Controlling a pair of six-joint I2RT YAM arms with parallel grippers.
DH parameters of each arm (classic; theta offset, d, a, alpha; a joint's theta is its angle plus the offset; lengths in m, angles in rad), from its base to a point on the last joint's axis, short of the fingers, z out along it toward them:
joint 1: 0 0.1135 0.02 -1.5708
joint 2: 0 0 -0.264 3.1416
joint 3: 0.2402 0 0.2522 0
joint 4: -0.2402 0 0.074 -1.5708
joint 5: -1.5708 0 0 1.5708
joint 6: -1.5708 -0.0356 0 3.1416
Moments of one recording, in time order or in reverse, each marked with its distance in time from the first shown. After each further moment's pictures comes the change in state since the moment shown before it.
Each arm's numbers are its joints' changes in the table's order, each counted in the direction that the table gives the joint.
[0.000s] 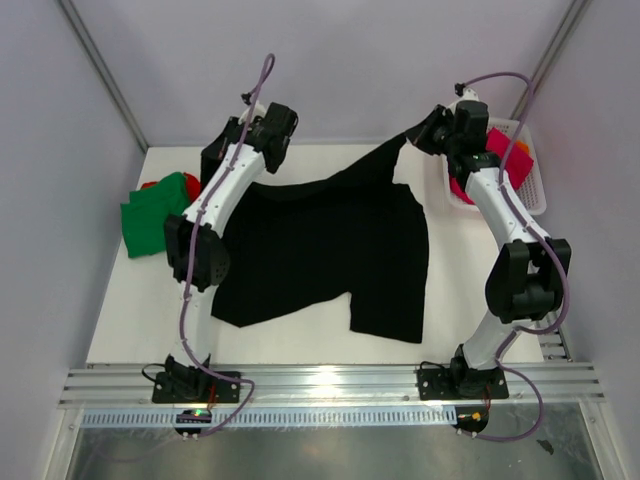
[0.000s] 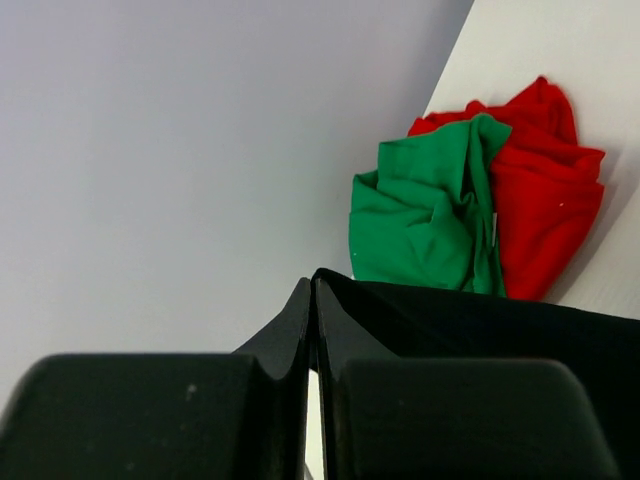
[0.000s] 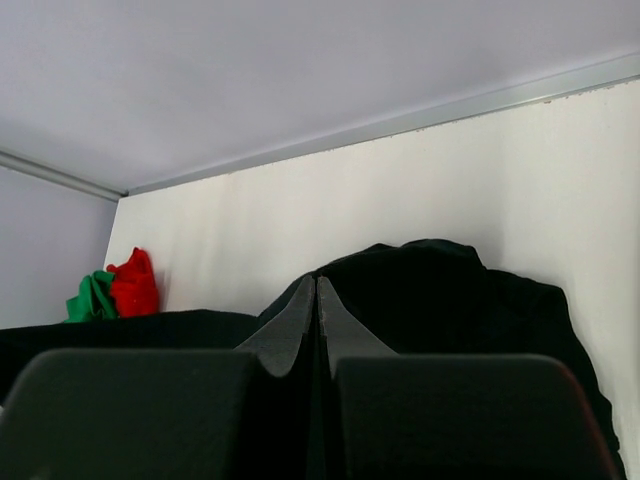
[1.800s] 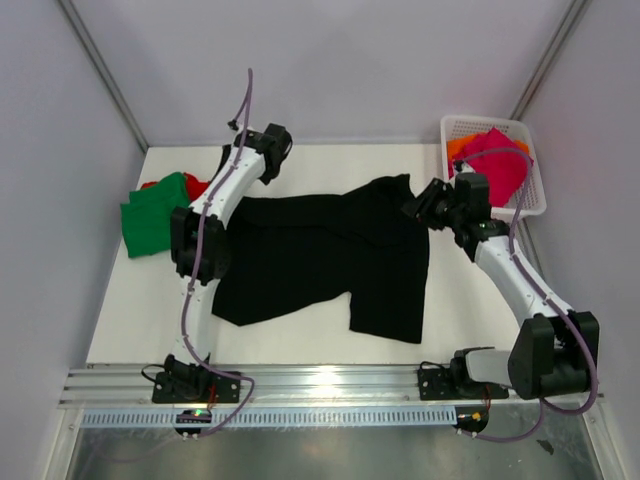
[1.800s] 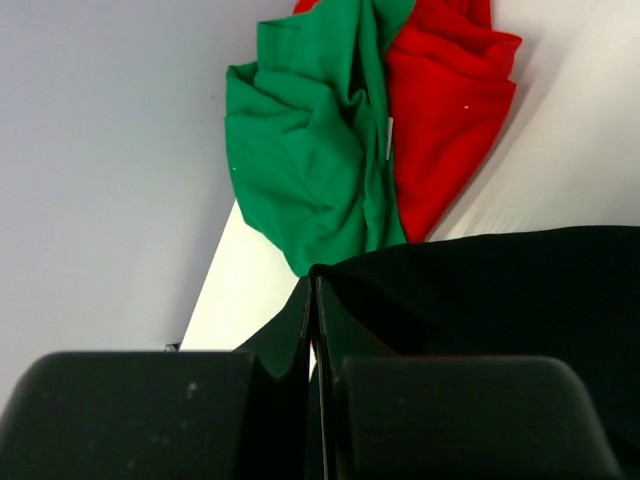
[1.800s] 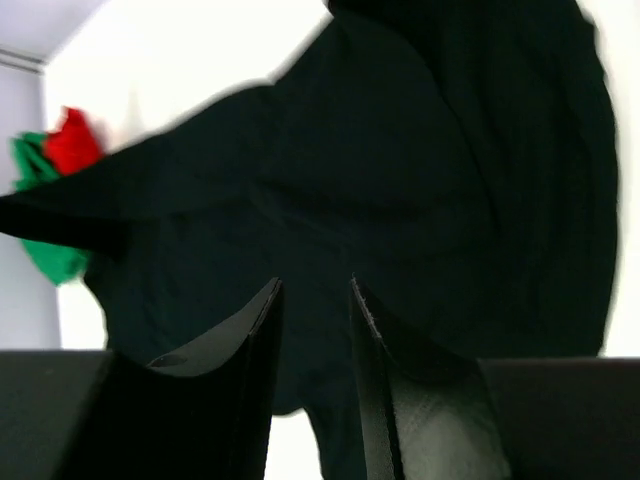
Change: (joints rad) left arm 0.052 0.084 -0.034 -0.275 -0.223 0.517; right arm 0.032 -0.446 -0.587 -0.092 0.019 -0.064
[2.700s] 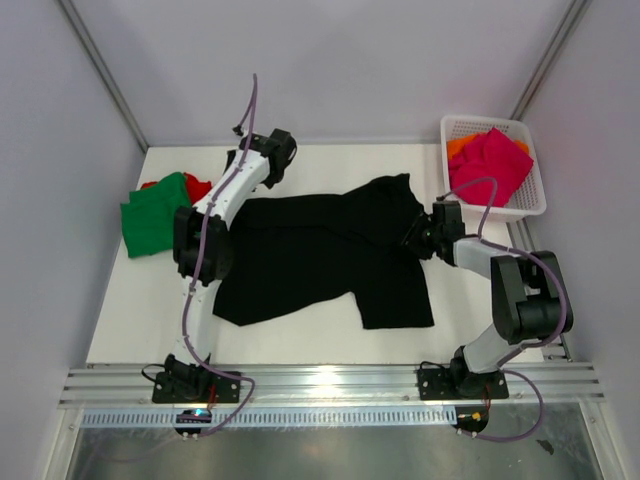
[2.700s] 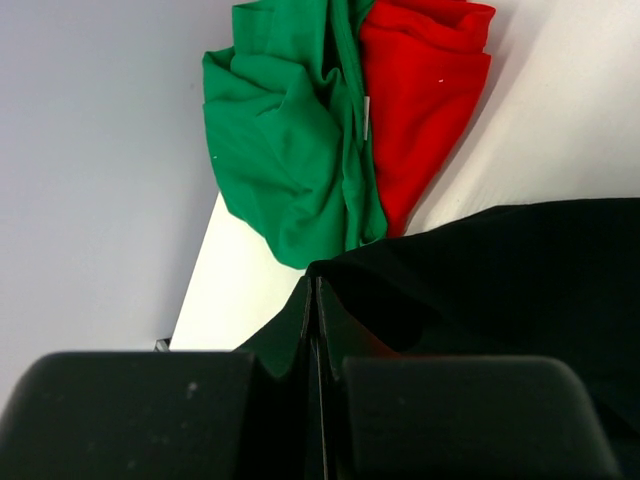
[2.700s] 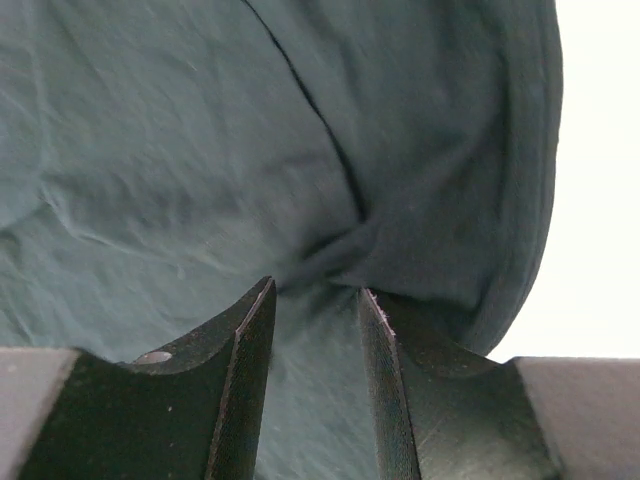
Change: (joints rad) left arm -0.022 0.006 -0.042 -0.003 -0.043 0.031; right arm -0.001 0.290 -0.241 0.235 -0.072 -0.042
